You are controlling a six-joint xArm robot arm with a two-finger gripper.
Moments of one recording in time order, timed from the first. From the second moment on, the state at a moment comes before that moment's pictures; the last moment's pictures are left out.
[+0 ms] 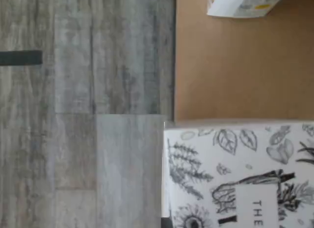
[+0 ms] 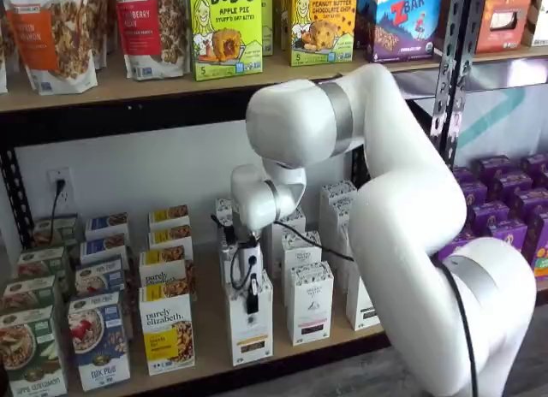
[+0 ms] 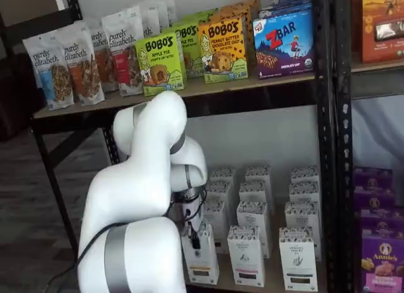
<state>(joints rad) 0.30 1.07 -1.63 0.00 0.59 -1.27</state>
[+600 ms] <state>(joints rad) 0.34 0.87 -1.32 -0.05 0.51 -1.18</state>
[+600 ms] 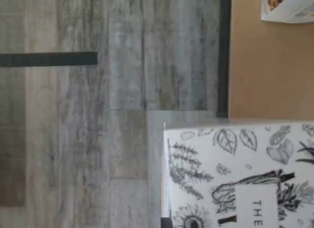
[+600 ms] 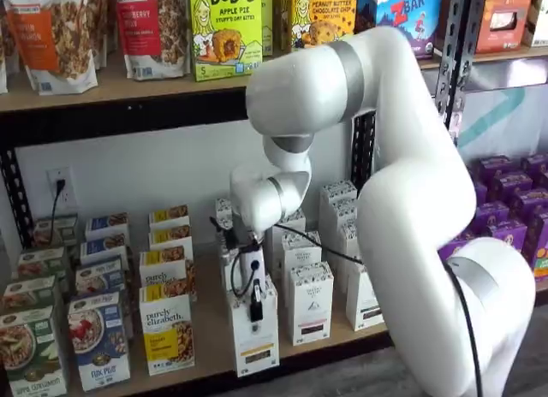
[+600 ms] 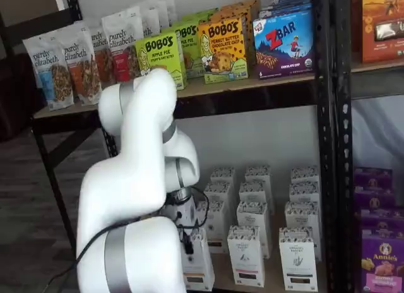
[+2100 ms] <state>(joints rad) 0.39 0.27 -0.85 0.02 0.63 -1.19</state>
